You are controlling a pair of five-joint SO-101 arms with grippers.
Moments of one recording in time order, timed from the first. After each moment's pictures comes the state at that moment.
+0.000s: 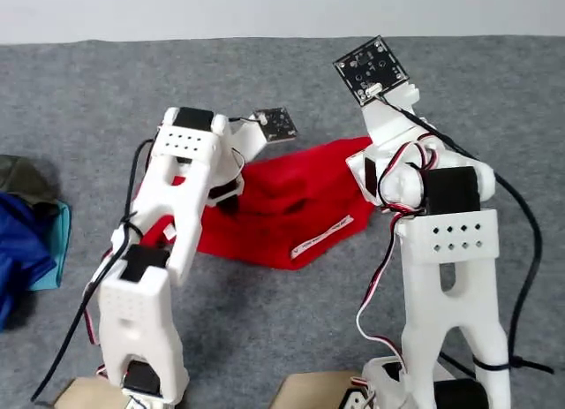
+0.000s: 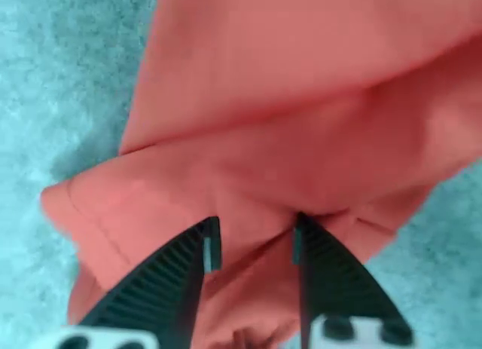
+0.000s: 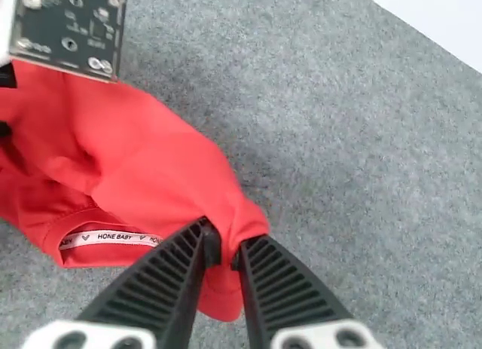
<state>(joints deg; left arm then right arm) 7.6 30.3 -16.6 86.8 -47.3 -9.2 -25.2 4.4 77.7 23.3</state>
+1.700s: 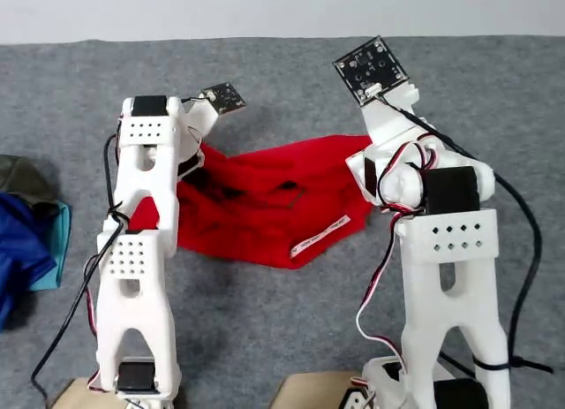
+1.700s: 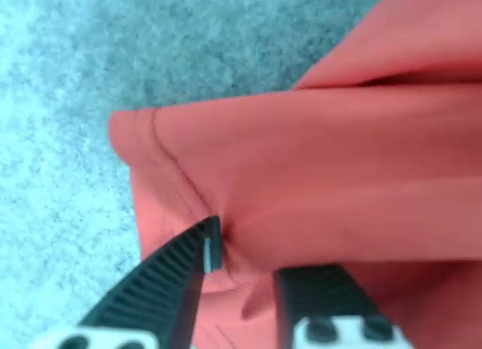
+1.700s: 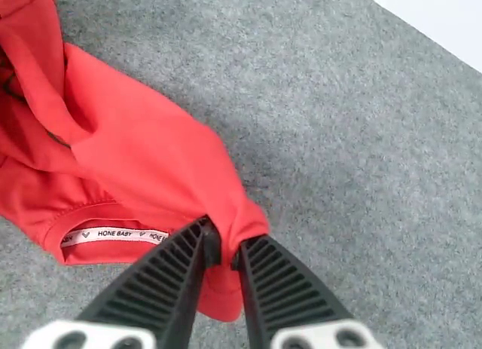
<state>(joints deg) -4.1 56.8 -53.4 92.9 -47.7 -9.2 -25.2 4.4 77.7 23.3</state>
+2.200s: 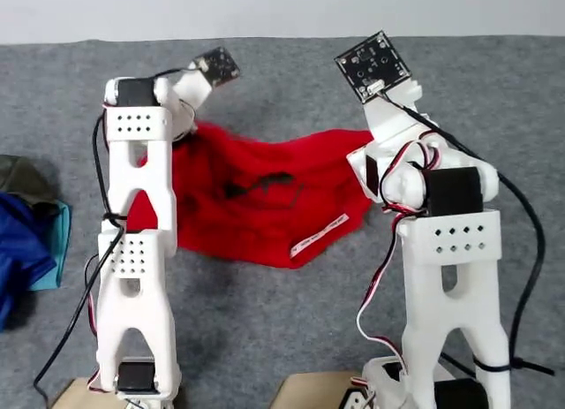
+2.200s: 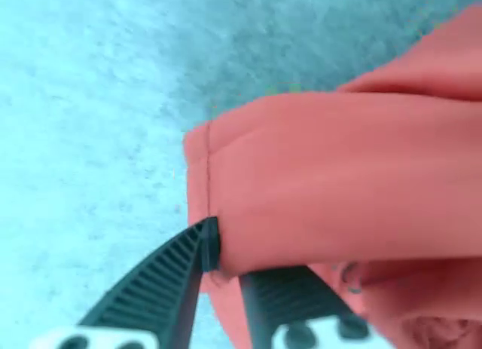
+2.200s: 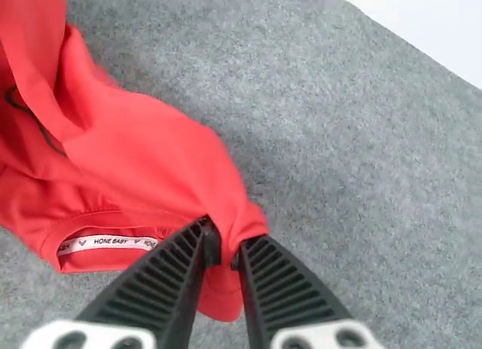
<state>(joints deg) -4.1 57.6 -74.5 98.9 -48.1 -9.2 -25.2 2.5 77.7 23.3</state>
